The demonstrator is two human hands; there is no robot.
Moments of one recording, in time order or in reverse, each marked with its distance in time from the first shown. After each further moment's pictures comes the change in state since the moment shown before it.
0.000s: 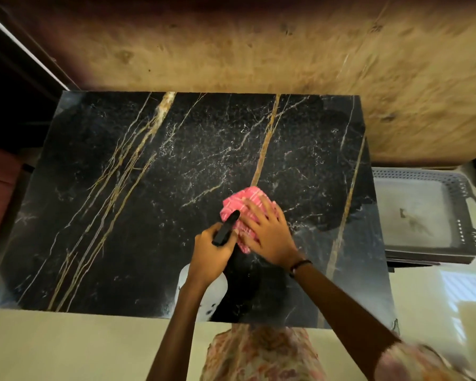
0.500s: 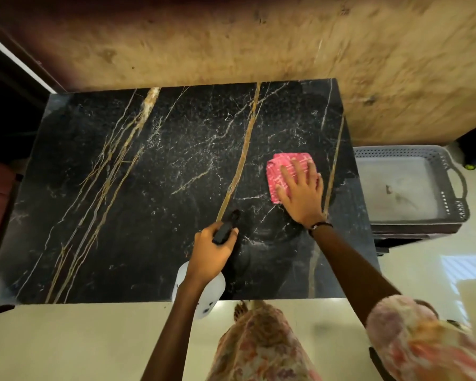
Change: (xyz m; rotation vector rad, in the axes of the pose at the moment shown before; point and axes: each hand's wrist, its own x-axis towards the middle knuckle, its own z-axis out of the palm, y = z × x) left_hand -0.041 -0.009 0.016 0.039 -0.078 -0.003; right_hand -0.025 0.076 -0.024 0.004 0.012 0.507
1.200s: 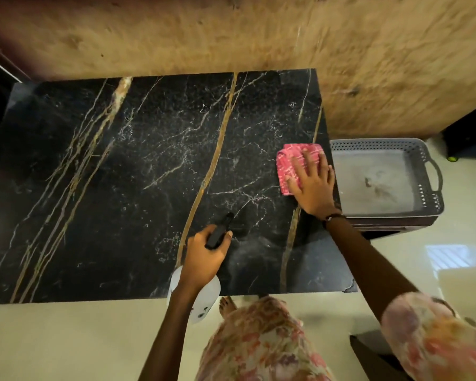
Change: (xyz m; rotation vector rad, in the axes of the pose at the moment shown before) left_hand -0.012 0.004 0.050 0.010 0.022 -0.001; right_hand -0.003 0.088 -0.013 -0.028 0.035 0.008
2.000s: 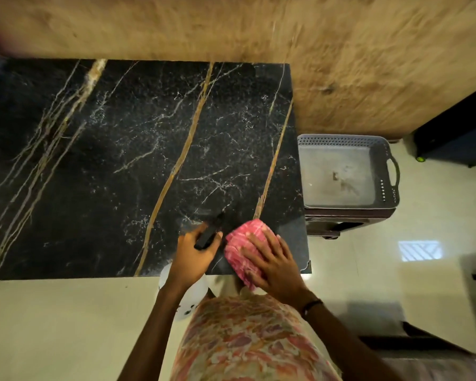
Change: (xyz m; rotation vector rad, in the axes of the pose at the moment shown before) left_hand -0.044 0.015 0.045 -0.026 -0.056 -0.029; right_hand -0.202 -0.002 0.013 0.036 -0.154 -0.471
